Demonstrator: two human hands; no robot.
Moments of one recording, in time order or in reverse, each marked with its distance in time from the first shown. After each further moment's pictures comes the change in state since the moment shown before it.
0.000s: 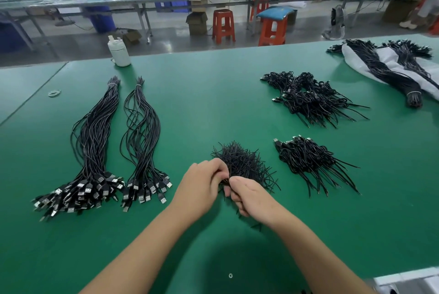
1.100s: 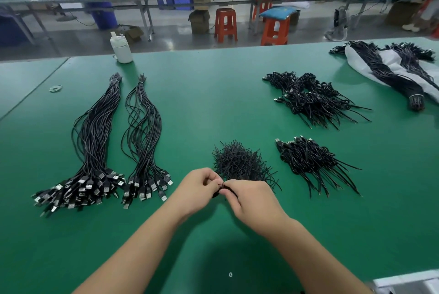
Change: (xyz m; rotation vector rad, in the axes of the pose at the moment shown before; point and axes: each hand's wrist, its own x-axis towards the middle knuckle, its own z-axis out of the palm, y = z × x) left_hand -0.004 -0.013 0.004 -0.391 -0.221 -0.516; right_hand -0.008 0.001 0.006 -1.083 0.227 -0.440
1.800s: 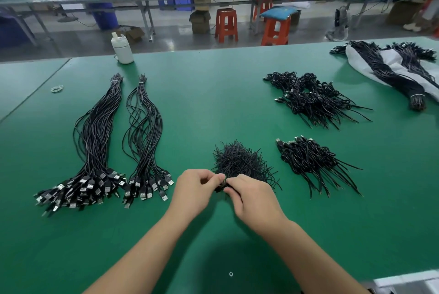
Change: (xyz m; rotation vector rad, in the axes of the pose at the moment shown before) left_hand -0.005 0.001 0.003 0.075 0.243 0.048; right_hand -0.001 -0.001 0.002 0.028 0.046 0.058
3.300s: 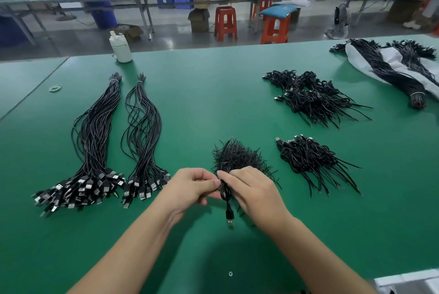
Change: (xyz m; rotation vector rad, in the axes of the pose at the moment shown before) left_hand -0.003 0.006 -0.020 -0.564 -0.308 -0.253; right_hand 0.004 0.024 0.007 -0.034 0.407 -0.425
